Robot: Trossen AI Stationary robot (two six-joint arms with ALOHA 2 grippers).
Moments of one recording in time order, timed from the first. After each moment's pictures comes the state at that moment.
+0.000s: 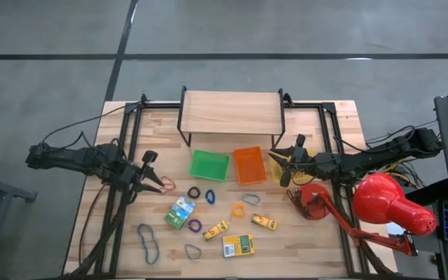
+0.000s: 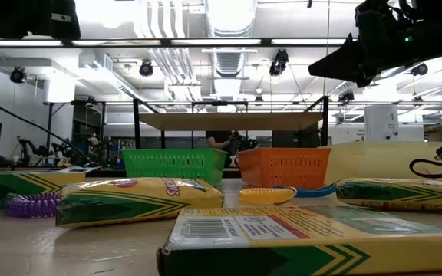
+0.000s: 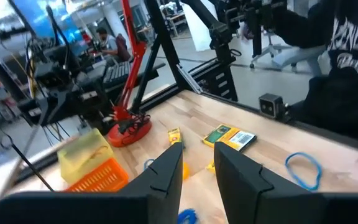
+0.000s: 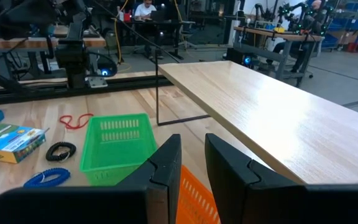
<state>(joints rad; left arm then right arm) -0.14 0.28 0.30 -0.18 0.32 0.42 0.17 0.95 0.25 0.58 0.60 0.05</state>
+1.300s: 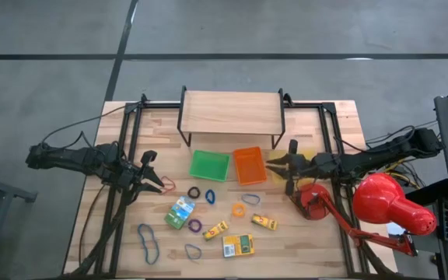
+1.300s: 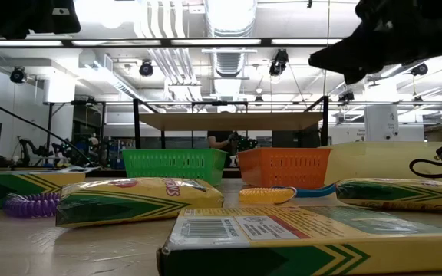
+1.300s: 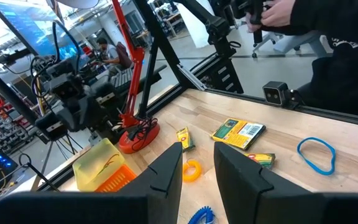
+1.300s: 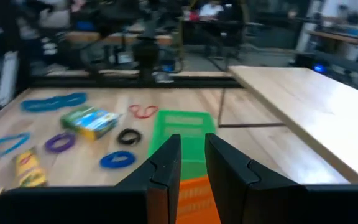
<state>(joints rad) -0.14 0.28 0.30 -0.18 0.32 0.55 0.17 0.95 0.26 0.58 0.32 0.01</state>
